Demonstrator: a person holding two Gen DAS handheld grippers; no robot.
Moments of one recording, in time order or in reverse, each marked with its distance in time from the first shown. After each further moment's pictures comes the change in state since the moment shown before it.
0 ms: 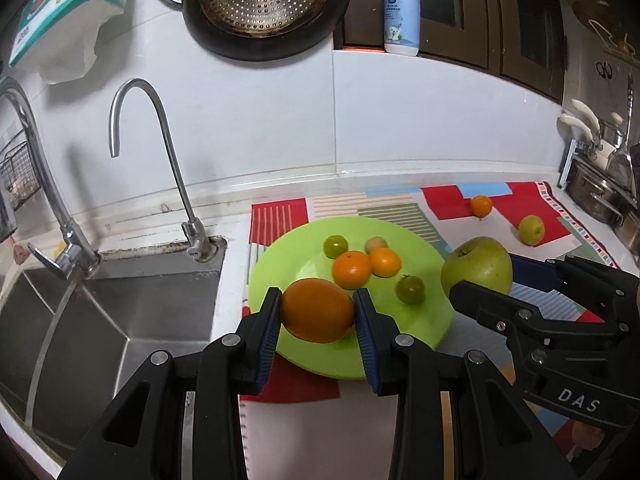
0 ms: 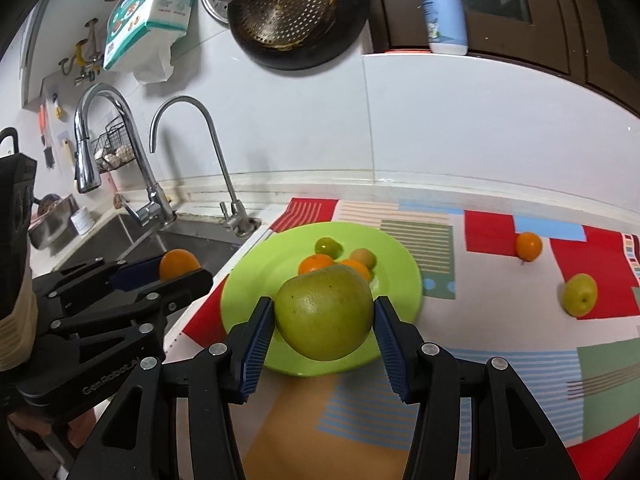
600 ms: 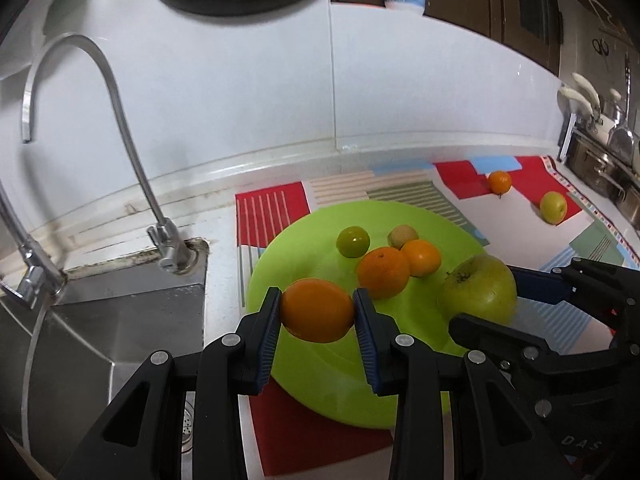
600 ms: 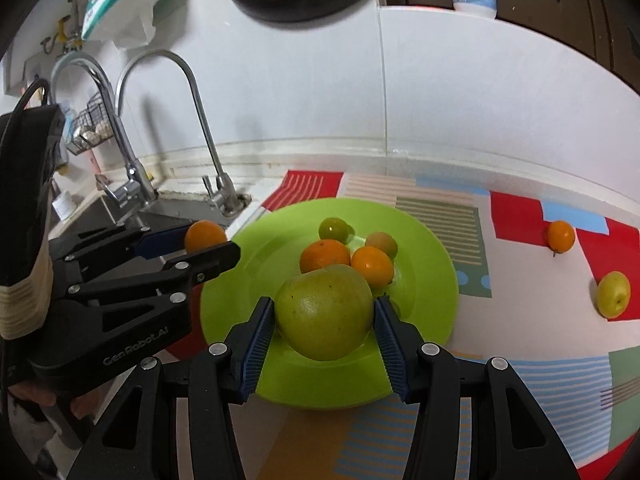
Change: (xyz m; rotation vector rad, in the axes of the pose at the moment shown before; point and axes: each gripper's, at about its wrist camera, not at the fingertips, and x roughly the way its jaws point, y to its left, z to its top) left arm 0.078 0.024 0.010 0.073 0.071 -0.078; right arm 0.063 0.013 0.000 -0.005 0.092 -0.033
